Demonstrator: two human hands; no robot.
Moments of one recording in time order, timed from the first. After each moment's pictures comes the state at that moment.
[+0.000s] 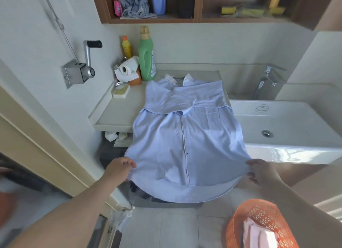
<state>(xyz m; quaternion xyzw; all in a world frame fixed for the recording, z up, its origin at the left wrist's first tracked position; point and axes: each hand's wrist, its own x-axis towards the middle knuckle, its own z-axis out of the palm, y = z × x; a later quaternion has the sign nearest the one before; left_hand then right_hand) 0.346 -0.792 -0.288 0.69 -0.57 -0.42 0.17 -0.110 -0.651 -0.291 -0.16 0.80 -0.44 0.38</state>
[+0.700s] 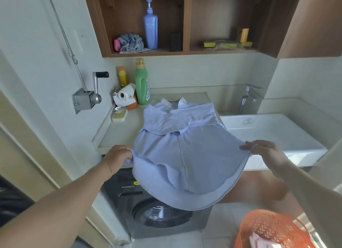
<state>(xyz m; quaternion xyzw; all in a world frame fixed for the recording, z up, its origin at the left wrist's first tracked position) 0.366 -0.835 -0.181 0.50 -0.67 -0.48 0.28 -0.084 -0.644 -0.178 -0.37 0.72 -0.50 0.30</state>
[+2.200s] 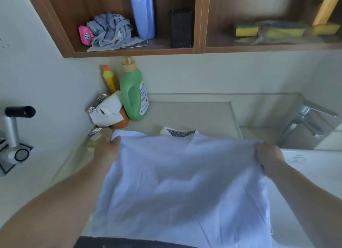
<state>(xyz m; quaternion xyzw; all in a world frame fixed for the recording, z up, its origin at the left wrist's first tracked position) 0.228 -1.170 -0.233 0.75 -0.51 -0.29 0.30 -0.261 -1.028 -0.255 -0.26 0.86 -0.36 0.26</state>
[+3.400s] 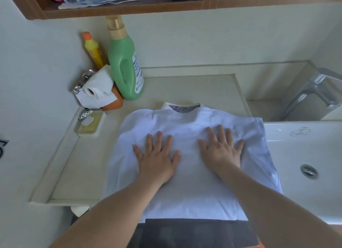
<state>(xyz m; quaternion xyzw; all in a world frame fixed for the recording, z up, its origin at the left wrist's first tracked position) 0.128 -1.084 -0.311 0.59 -0.80 -0.09 -0.05 -0.082 -1.039 -0.307 -0.49 0.86 -0.04 0.12</state>
